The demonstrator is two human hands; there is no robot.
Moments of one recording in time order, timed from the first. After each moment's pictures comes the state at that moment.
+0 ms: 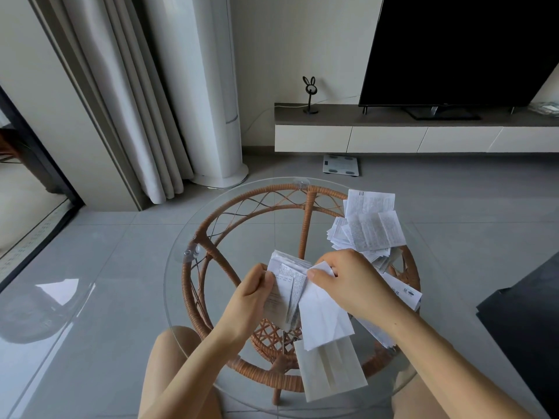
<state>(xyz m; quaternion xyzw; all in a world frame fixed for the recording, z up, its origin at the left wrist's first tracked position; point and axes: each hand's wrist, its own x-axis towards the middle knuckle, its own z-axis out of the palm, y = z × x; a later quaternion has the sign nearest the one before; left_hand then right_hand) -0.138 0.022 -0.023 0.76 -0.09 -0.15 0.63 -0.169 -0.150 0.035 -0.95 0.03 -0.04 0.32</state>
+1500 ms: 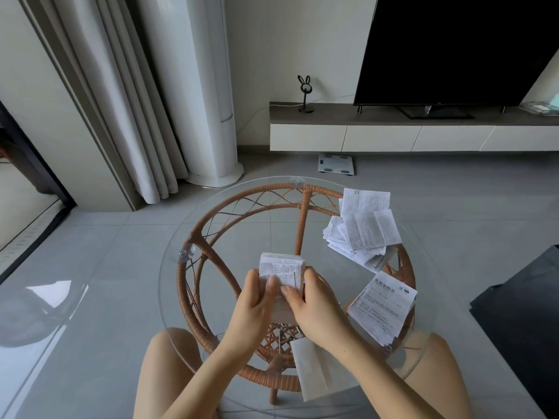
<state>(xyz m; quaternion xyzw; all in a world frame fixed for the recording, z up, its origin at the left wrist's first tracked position) -0.148 0.010 -0.034 0.72 -0.08 -0.12 0.68 -0.170 -0.111 -0.023 -0.90 0.10 -0.02 0.42</state>
